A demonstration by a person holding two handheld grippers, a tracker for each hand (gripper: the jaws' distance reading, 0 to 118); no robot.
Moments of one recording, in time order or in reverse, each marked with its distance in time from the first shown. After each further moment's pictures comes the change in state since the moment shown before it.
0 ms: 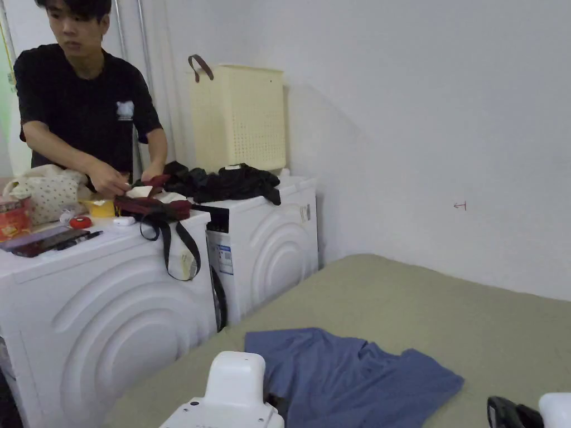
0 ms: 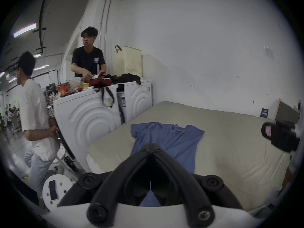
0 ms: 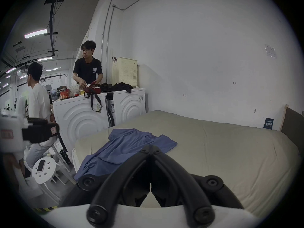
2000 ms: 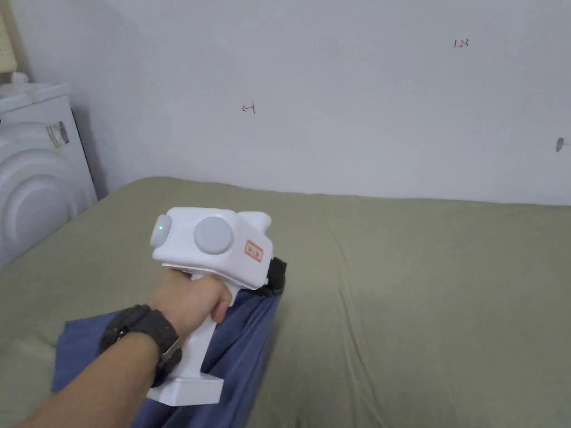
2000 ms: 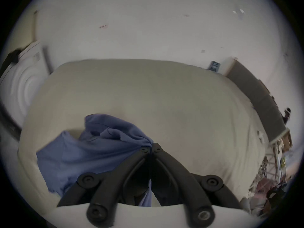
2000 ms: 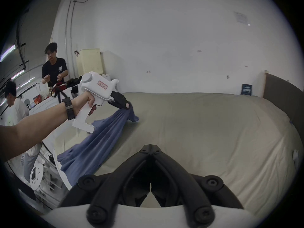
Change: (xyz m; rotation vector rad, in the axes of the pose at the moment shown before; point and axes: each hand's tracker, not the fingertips) left arm 0.329 0.069 -0.324 -0.544 -0.794 -0.271; right arm 0.164 -0.052 0.036 -0.159 -0.228 -0.199
